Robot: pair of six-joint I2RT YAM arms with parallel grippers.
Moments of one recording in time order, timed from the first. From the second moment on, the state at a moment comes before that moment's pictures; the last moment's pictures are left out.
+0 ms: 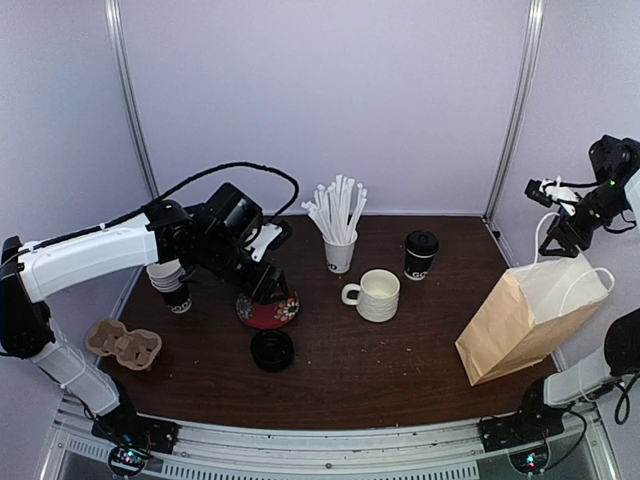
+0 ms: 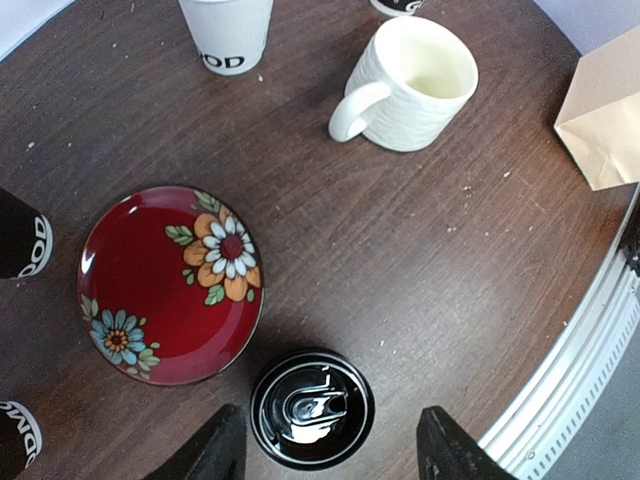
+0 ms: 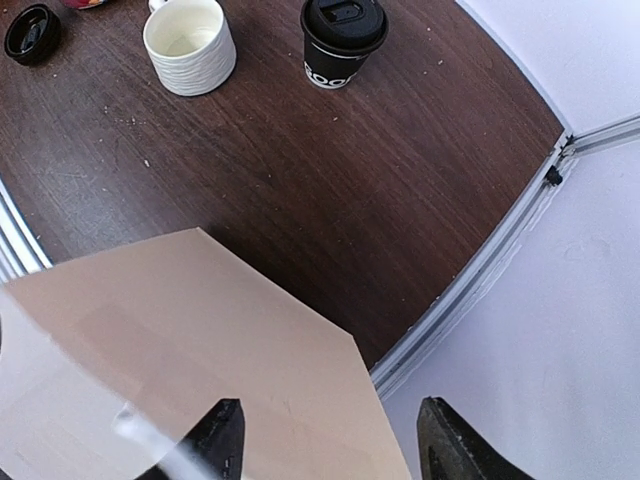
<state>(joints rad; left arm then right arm) -0.85 1.50 1.32 -0.75 0.10 -0.21 -0.29 1.31 1.74 -1.63 -0.33 -1.06</state>
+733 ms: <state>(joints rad) -0.85 1.57 1.28 -0.90 0.09 -0.16 -0.29 1.31 1.70 -1.64 -0.30 -1.28</state>
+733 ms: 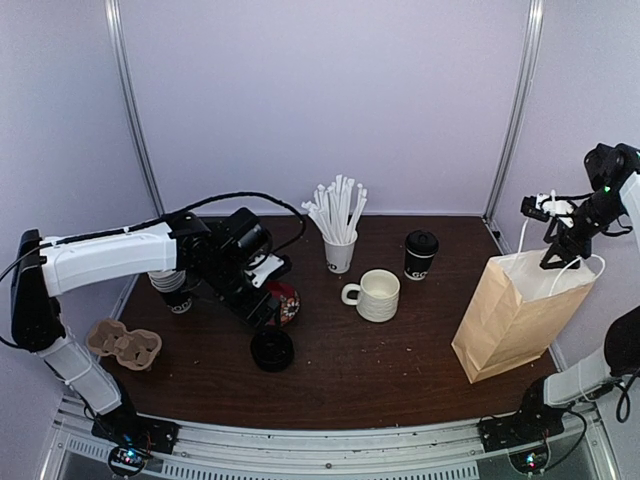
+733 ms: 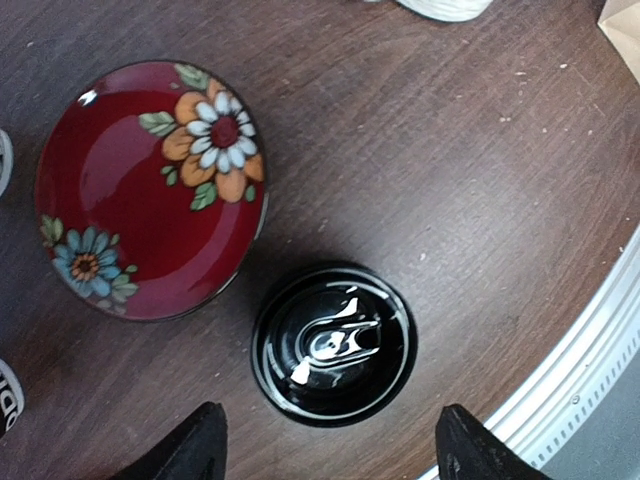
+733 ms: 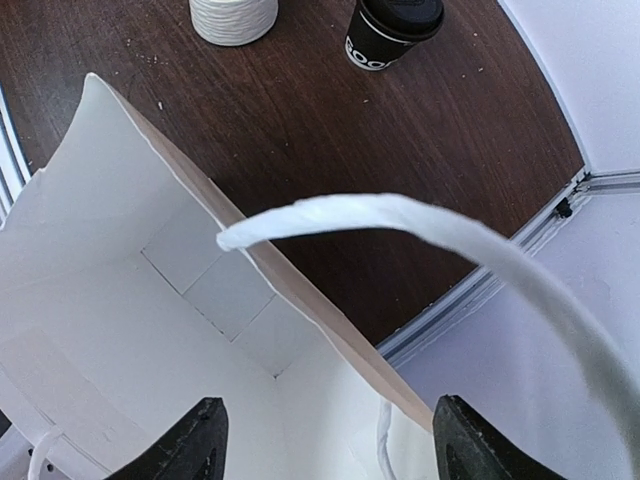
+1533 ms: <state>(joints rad) -0.97 1.98 1.48 -0.84 0.26 -0.04 -0.29 1.32 1.58 -1.63 -0.35 -1.34</state>
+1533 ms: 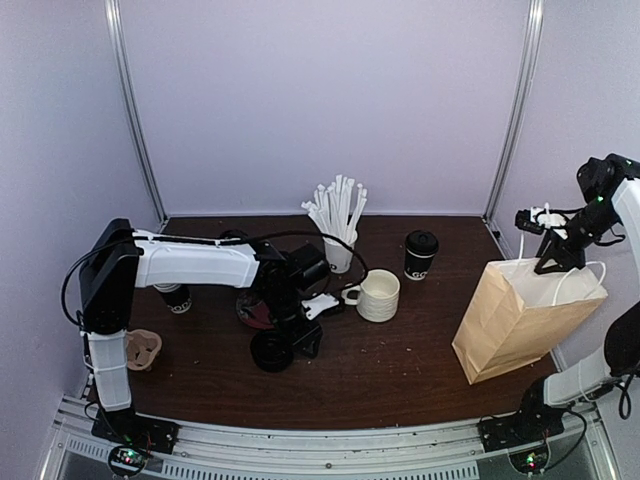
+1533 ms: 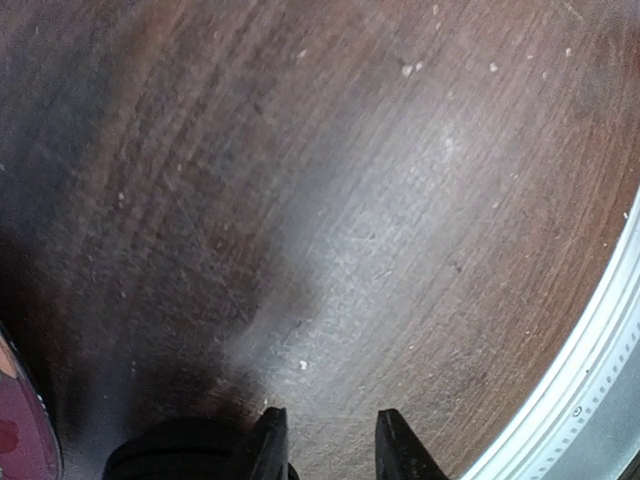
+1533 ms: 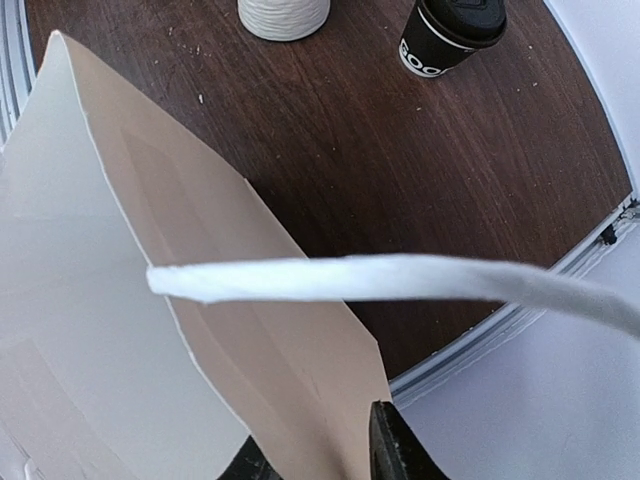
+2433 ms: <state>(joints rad) -0.88 1.93 1.27 -1.02 -0.08 -0.05 0.05 1.23 1.54 -1.64 -0.44 -1.20</state>
